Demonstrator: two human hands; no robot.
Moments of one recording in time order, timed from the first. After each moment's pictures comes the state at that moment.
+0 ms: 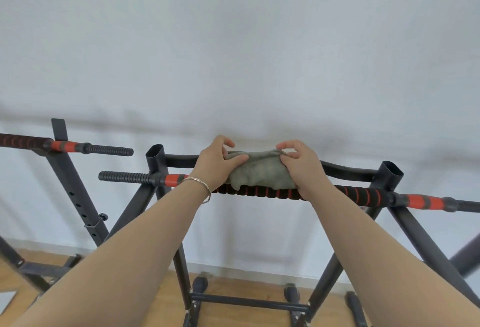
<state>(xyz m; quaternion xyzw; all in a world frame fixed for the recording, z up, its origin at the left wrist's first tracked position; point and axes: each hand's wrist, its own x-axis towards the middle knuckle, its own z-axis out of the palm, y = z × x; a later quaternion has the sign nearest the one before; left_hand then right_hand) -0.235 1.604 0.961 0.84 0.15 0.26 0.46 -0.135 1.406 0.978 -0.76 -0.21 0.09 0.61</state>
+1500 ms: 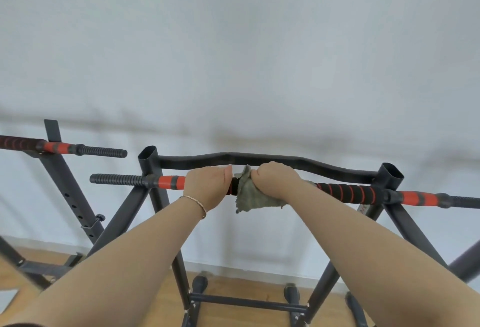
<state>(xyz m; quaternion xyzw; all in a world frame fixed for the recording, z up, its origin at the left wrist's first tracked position) -0.231 1.597 0.926 0.97 0.14 0.09 -0.17 -0.101 1.454 0.947 -0.89 -0.46 0.01 -0.01</state>
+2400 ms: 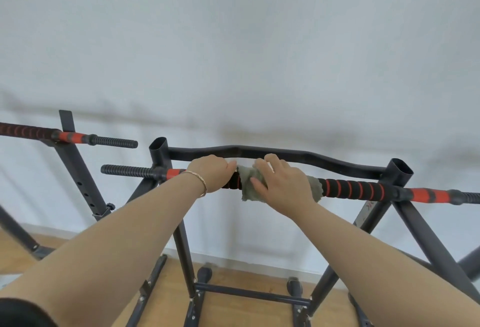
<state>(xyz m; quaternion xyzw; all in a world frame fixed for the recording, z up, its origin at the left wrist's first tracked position) -0.231 1.618 0.947 0.99 0.12 -0.02 -0.11 -0.142 1.424 0.911 -0.82 -0.48 -0.31 0.11</state>
